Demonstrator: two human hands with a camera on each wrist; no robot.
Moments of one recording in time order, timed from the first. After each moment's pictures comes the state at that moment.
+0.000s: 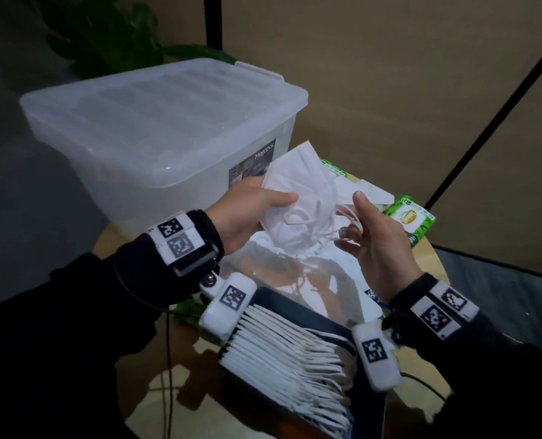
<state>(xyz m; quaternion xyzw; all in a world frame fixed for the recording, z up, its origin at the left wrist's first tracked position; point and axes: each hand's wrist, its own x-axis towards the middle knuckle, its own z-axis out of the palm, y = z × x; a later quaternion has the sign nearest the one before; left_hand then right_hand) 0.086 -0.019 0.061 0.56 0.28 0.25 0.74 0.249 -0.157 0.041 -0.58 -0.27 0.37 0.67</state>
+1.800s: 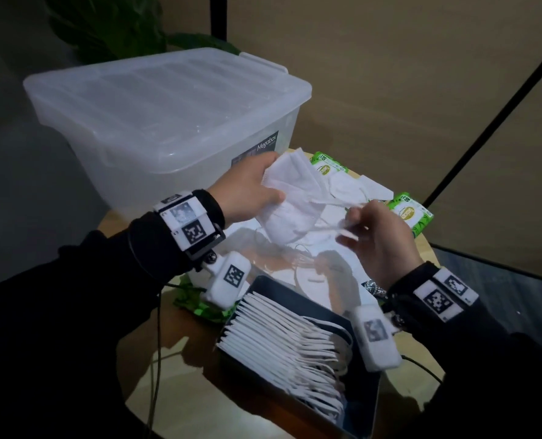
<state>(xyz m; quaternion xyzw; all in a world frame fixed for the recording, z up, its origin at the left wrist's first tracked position) 0.080 -0.001 0.065 0.79 0.31 0.25 0.47 0.252 -0.159 0.045 -0.59 -0.19 0.39 0.68</state>
